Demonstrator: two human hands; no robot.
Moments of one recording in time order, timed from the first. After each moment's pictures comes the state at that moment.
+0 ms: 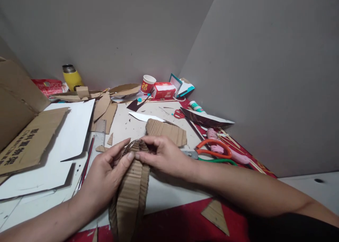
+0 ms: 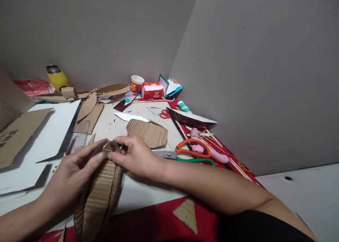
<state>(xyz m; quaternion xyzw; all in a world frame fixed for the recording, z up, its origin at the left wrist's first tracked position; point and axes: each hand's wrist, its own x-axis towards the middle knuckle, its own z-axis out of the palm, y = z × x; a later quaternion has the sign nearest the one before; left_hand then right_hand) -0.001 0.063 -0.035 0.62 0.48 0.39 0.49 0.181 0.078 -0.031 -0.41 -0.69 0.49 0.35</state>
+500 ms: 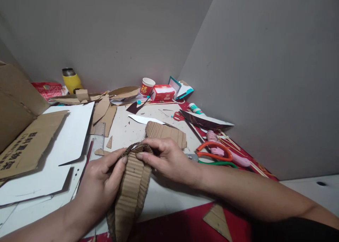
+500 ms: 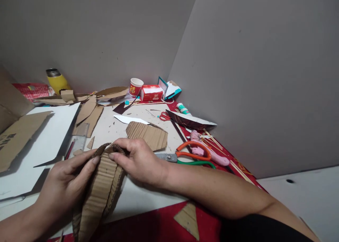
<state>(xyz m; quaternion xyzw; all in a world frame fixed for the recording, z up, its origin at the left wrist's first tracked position) -0.011 0.060 -0.045 0.76 0.45 0.40 0.24 0.188 0.077 -0.026 -0.40 -0.75 0.38 0.35</state>
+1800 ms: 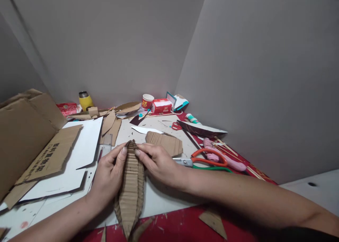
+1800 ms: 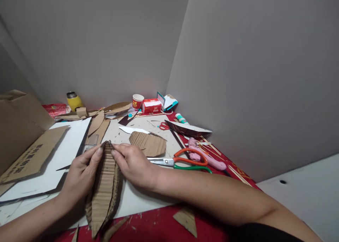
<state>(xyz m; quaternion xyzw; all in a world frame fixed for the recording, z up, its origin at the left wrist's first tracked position) -0.002 0.063 -0.025 0.66 0.45 0.46 0.38 0.166 0.072 -0.017 -0.37 -0.80 0.26 0.40</state>
